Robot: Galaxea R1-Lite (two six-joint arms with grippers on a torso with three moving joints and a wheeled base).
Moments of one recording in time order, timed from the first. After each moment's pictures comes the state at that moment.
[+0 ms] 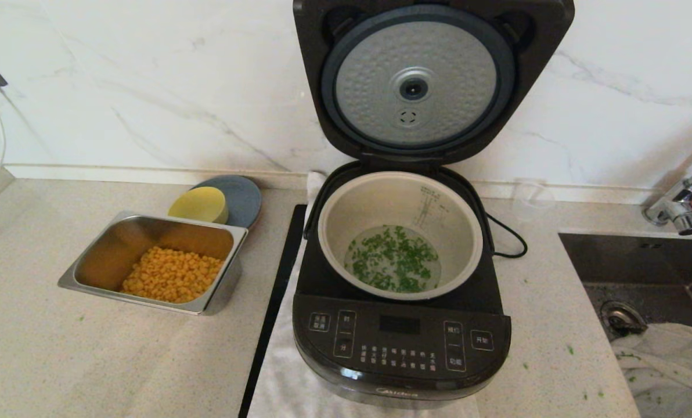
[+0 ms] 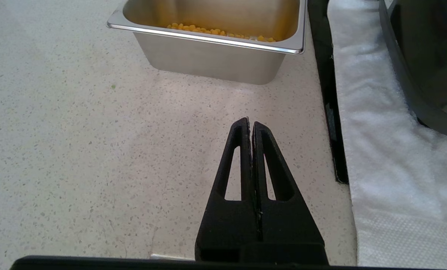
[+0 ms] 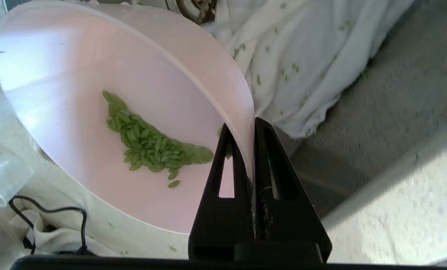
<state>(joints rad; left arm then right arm) -0.02 0.00 0.00 -0.01 0.00 0.02 -1.14 2.26 -1.86 0.84 0.59 0.30</state>
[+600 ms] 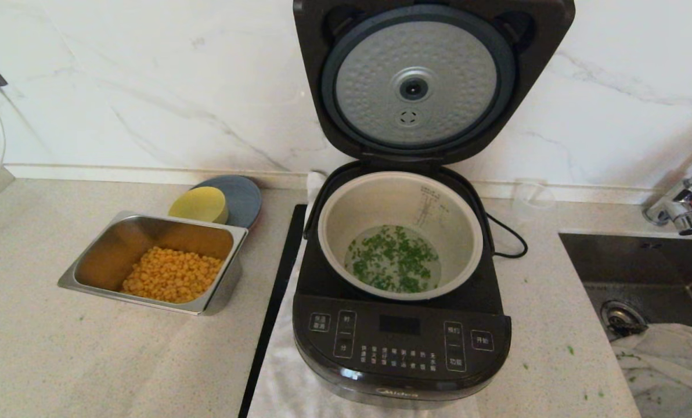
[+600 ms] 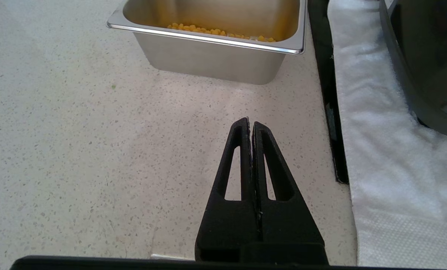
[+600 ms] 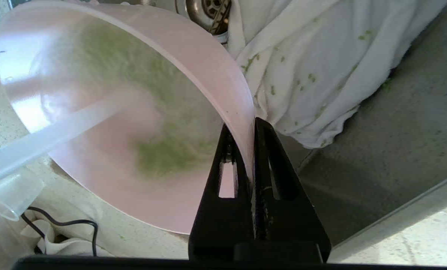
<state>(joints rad) -0.02 0.00 0.00 -0.01 0.00 0.02 -1.10 2.31 -1.93 0.82 0.59 0.38</state>
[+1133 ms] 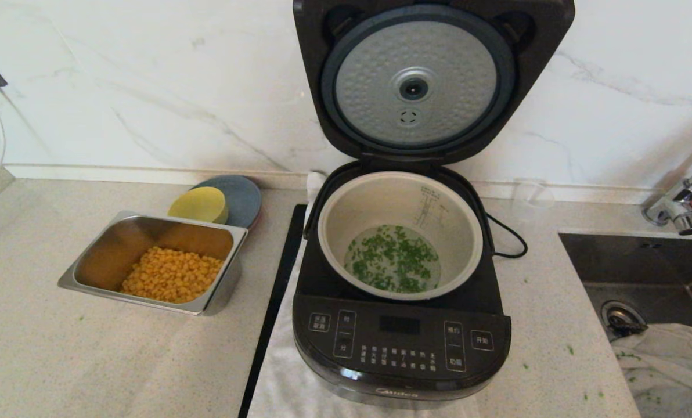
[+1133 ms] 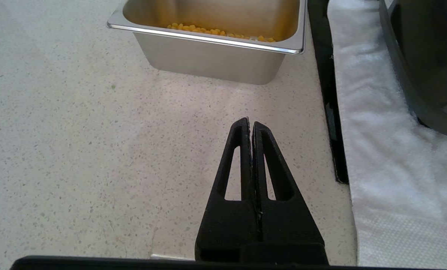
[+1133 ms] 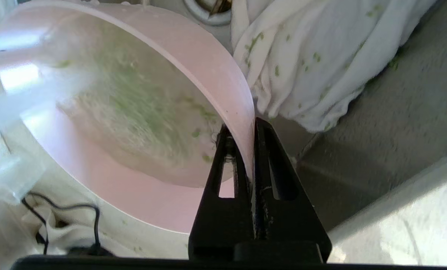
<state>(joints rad) -0.02 0.00 0.00 -0.01 0.00 0.02 -1.08 2.23 -1.84 0.85 0.59 0.36</state>
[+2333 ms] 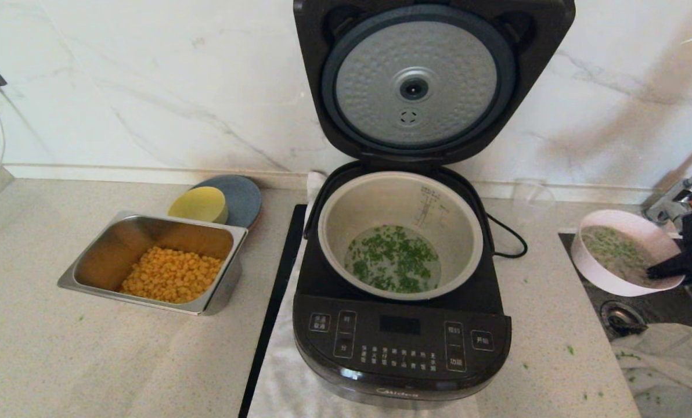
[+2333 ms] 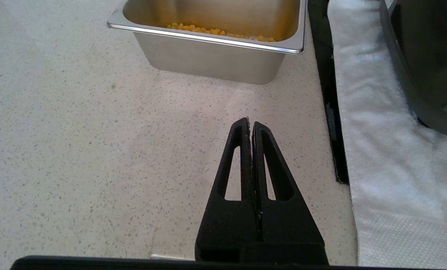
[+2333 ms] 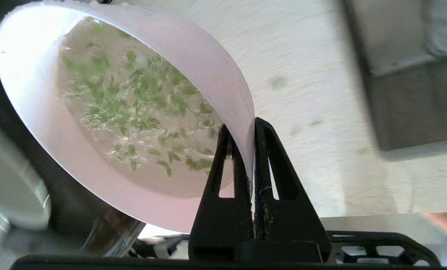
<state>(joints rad) -0.02 0.00 0.00 -0.01 0.00 0.02 -0.26 1.58 -1.44 0.86 0.37 0.43</state>
